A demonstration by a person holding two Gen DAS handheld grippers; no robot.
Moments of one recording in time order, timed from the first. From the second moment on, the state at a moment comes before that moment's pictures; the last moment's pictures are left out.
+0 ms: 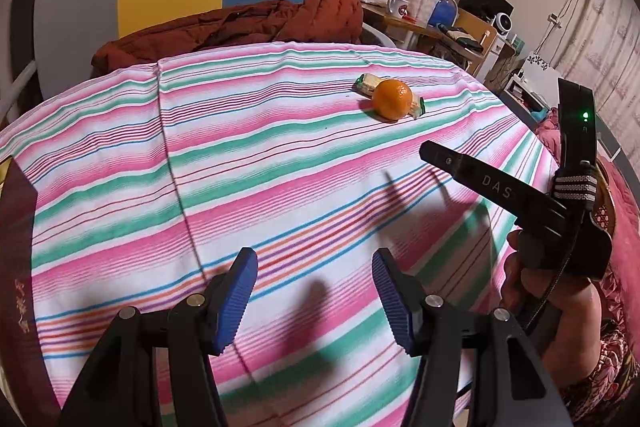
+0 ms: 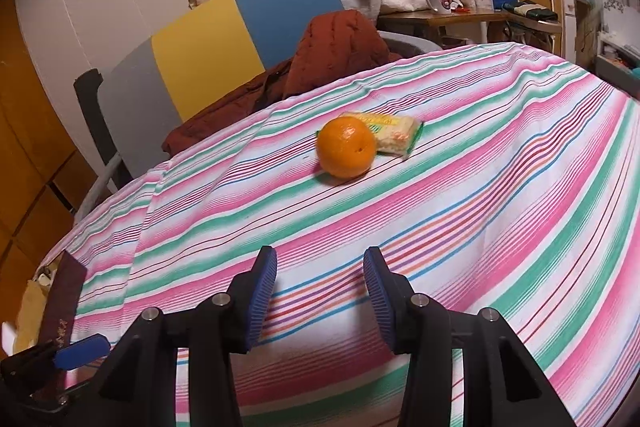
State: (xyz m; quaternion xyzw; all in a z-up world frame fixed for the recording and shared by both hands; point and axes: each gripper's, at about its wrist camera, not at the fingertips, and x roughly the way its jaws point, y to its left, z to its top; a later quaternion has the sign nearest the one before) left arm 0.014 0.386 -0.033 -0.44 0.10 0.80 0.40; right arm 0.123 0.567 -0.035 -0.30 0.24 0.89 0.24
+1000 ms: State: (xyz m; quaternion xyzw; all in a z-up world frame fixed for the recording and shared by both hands) left arm -0.055 0.615 -0.045 -0.41 0.18 0.77 0.46; right arm 0.132 0.669 -0.053 -0.29 0.28 0.86 0.32
